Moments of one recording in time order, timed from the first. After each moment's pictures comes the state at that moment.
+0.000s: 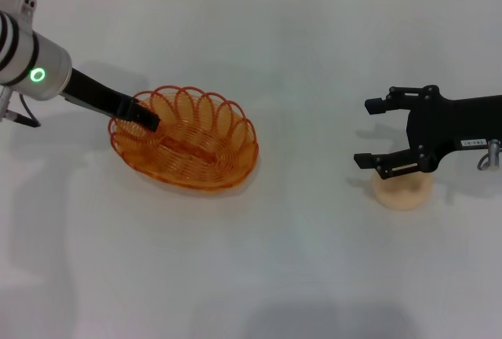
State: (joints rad) left arm -0.77 -2.07 0.97 0.88 2.72 1.31 -2.51; right arm 0.53 2.01 -1.05 -0.82 -1.89 -1.43 1.29
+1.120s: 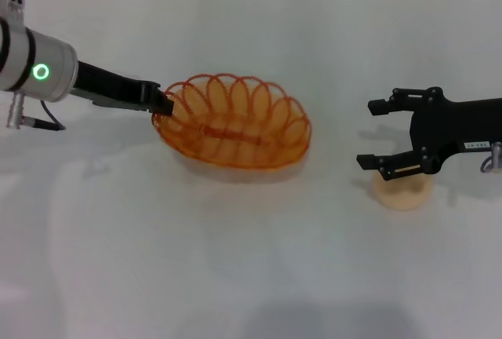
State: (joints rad) left arm -0.70 -2.06 0.96 0.91 2.47 1.35 -2.56; right arm 0.52 2.01 -1.05 -0.82 -1.88 -1.43 1.28
